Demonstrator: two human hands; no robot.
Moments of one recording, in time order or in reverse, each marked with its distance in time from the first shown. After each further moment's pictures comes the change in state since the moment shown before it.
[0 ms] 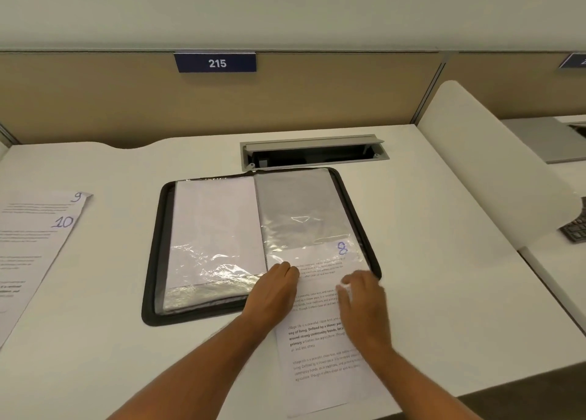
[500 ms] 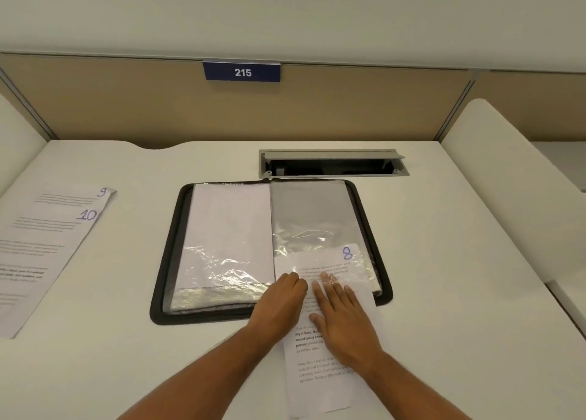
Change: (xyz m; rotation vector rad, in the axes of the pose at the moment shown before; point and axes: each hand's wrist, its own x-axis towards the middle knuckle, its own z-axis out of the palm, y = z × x) left_hand -0.001 0.005 0.001 -0.036 -0.050 -0.032; right_hand 0.012 0.005 0.040 -0.225 -0.659 -0.275
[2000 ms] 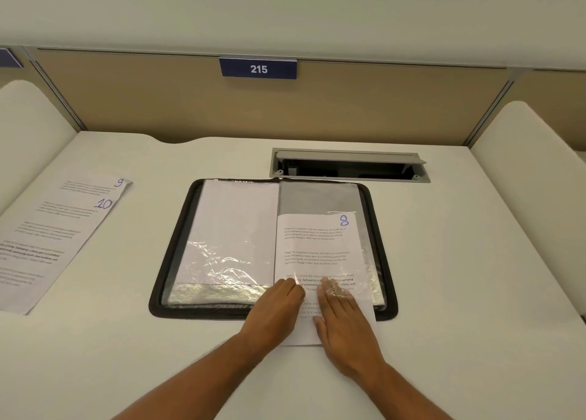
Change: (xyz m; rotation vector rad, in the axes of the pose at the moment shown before) left_hand -0.003 0.009 -0.001 0.009 0.152 0.010; right_hand 0.008 0.023 0.011 0.075 0.099 -0.101
